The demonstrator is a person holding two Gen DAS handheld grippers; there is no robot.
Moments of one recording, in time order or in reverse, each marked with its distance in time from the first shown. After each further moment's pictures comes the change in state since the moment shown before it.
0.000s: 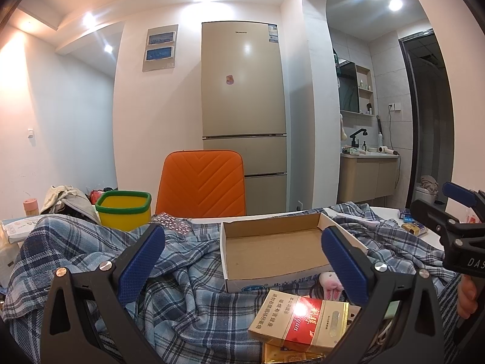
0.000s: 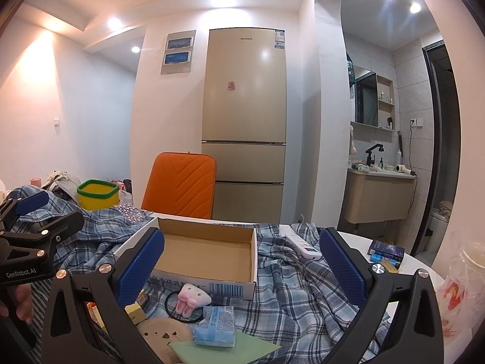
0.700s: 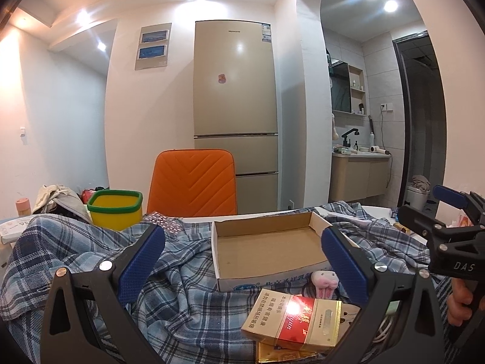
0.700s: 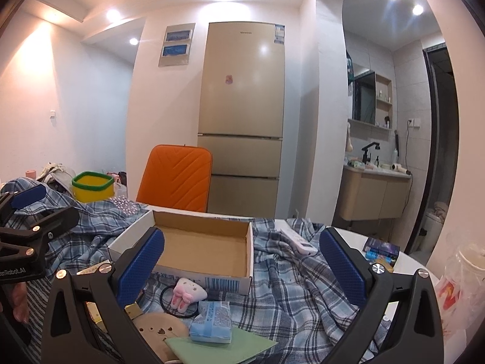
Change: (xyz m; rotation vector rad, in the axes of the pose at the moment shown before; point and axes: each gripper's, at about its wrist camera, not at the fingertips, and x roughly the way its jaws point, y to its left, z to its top) left arm 0.000 0.001 0.002 0.000 0.010 -0.039; right arm 0.006 0.005 -0.001 -0.018 0.040 -0.020
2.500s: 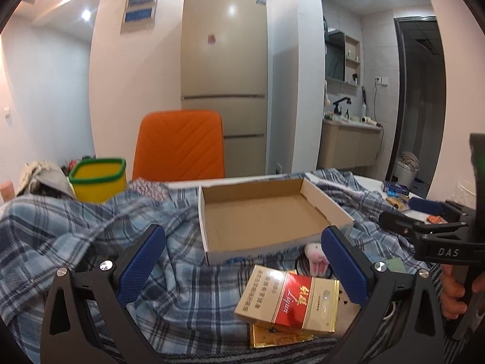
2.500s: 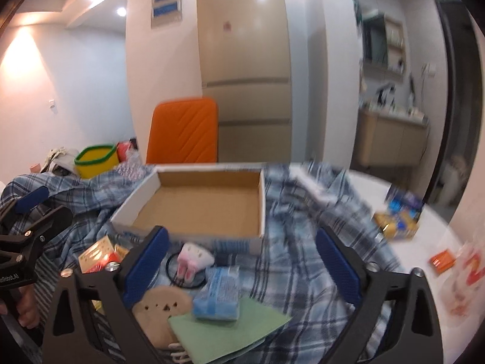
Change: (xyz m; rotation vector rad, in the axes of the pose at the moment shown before) left arm 0.027 0.003 0.000 -0.013 0.210 -0.074; right arm 0.050 -0.017 -0.014 0.103 0.303 0.099
